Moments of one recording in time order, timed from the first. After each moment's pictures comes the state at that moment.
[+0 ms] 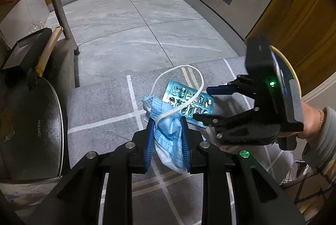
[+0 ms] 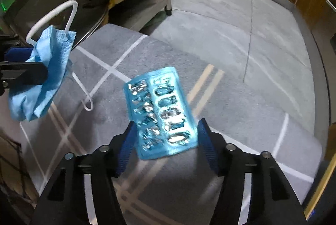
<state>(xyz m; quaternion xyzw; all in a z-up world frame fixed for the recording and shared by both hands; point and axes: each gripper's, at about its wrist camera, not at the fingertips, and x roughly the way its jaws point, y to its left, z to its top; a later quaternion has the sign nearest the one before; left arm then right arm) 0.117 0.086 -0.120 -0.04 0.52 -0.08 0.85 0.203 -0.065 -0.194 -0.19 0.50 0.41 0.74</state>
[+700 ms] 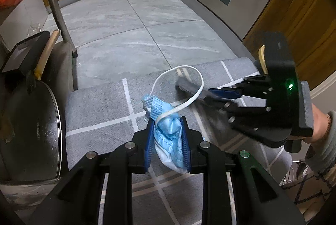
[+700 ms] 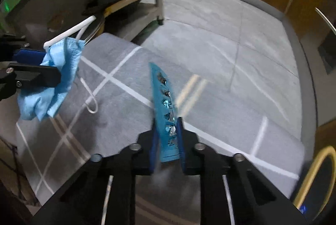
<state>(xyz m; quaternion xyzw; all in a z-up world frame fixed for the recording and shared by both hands) 0.121 0.080 -0.115 -0.04 0.52 -0.09 0.85 0.193 -0.090 -0.166 -0.20 0.47 0.37 0.77</state>
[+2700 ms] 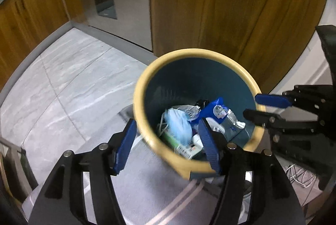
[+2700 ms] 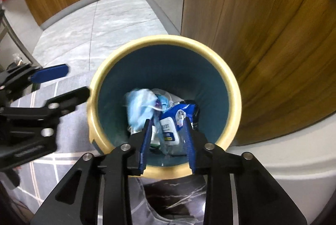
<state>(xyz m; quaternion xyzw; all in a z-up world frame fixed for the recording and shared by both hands) 0.213 -0.259 -0.110 0.13 0.44 -0.26 0.85 0.207 -0.435 -0.124 -0.01 0.52 0.03 0.86</state>
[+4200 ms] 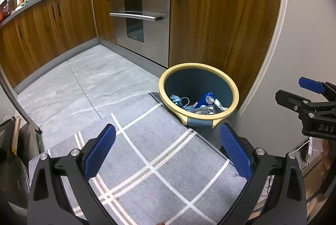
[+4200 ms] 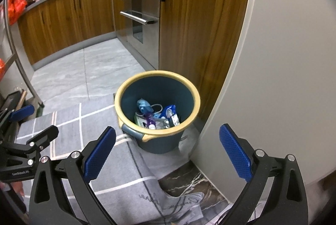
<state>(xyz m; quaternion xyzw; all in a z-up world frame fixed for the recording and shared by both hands) 0.057 -0.170 -0.043 0.08 0.35 -0.22 0.91 0.027 -0.403 -0.032 0.02 0.37 -0.08 0.93</state>
